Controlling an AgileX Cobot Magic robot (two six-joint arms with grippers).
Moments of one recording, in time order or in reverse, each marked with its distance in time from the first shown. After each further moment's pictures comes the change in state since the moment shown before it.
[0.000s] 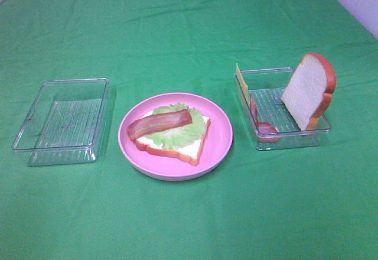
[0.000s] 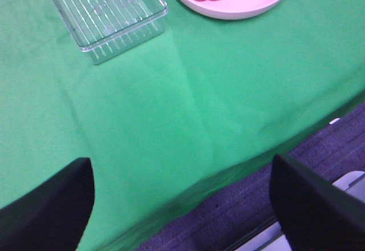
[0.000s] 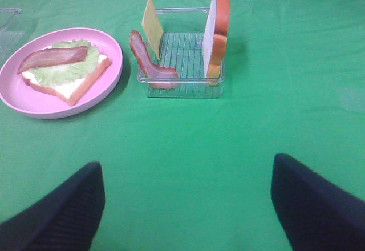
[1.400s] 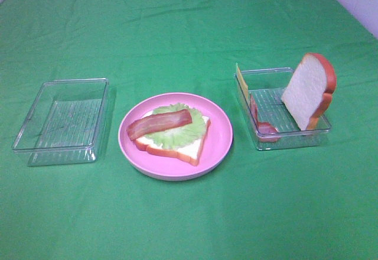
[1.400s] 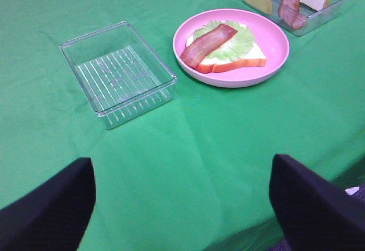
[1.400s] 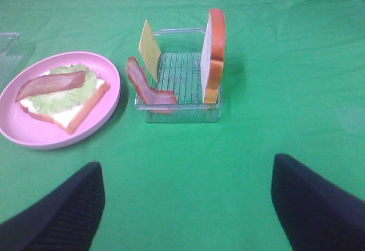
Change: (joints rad) left arm 0.000 -0.188 0.075 0.000 -0.140 0.016; right arm 0.000 0.129 -0.018 0.011 -0.121 0.000
